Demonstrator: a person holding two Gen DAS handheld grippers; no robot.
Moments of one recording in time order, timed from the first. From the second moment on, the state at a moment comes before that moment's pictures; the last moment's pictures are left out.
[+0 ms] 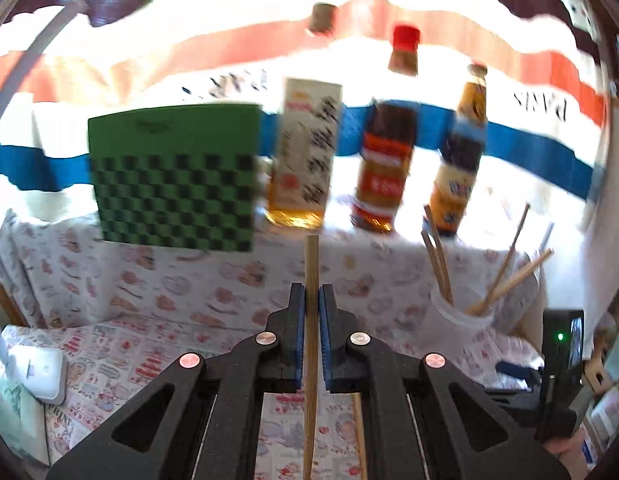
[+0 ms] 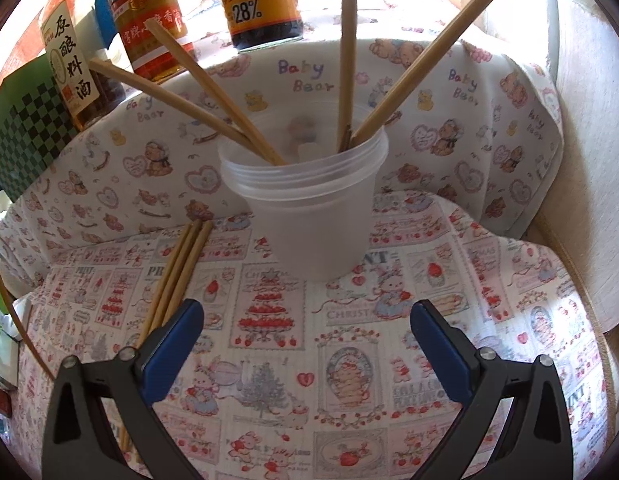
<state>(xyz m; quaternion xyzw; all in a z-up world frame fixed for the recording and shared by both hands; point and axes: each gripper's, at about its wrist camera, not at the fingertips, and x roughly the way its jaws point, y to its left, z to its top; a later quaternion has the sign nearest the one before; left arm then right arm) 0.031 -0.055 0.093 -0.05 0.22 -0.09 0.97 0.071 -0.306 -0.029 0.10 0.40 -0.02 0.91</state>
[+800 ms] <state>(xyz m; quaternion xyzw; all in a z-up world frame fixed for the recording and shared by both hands) 0.015 0.004 0.092 -0.13 0.13 -0.05 0.98 0.106 -0.244 -0.005 0.08 0.45 0.06 0.89</state>
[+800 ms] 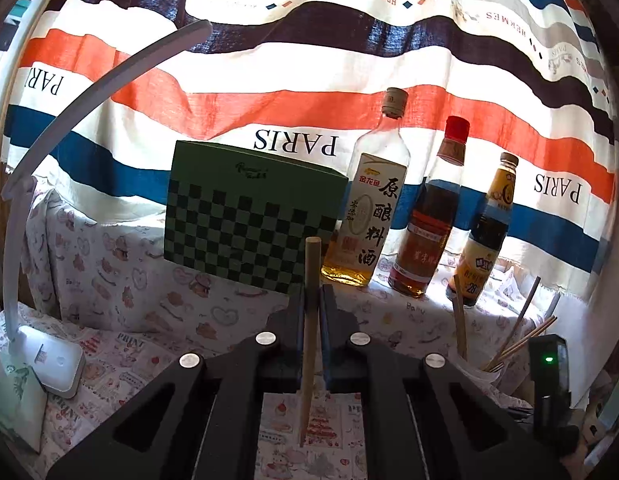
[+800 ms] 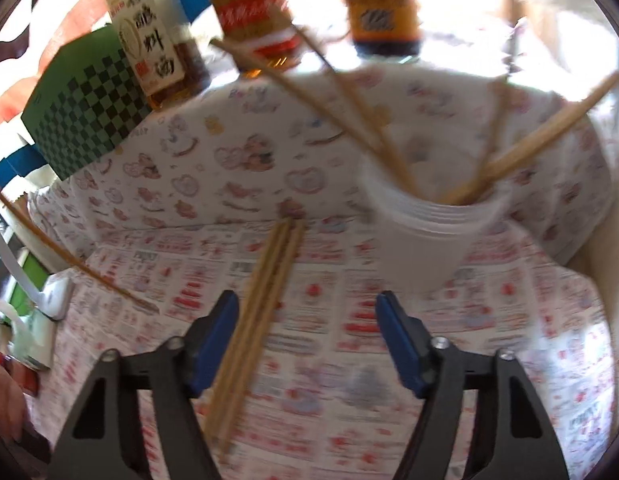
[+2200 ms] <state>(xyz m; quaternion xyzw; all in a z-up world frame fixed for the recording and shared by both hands) -0.001 -0.010 0.100 -0.11 0.11 -0.06 0.99 0.058 -0.234 0.129 0.09 0.25 0.12 0.96</state>
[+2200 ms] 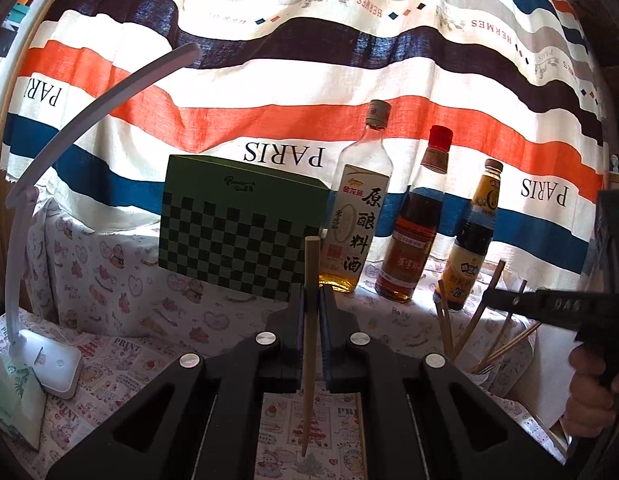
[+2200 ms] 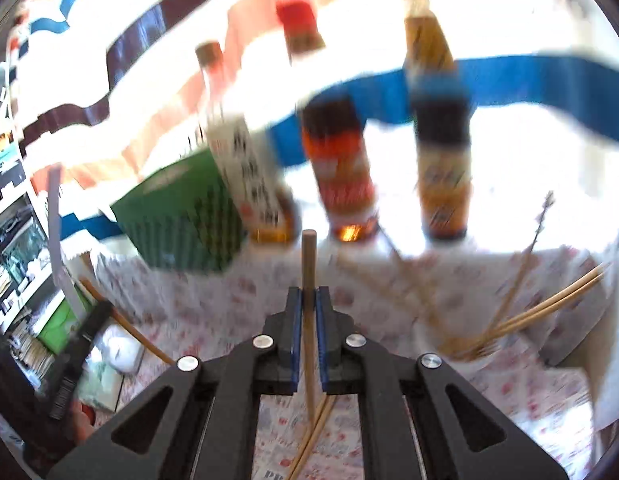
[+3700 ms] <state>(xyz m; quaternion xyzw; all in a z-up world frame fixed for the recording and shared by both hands) 0.094 -0.185 0.110 -0.16 0.11 -0.17 0.97 0.081 -0.383 0.123 0.17 0.22 0.02 0.96</state>
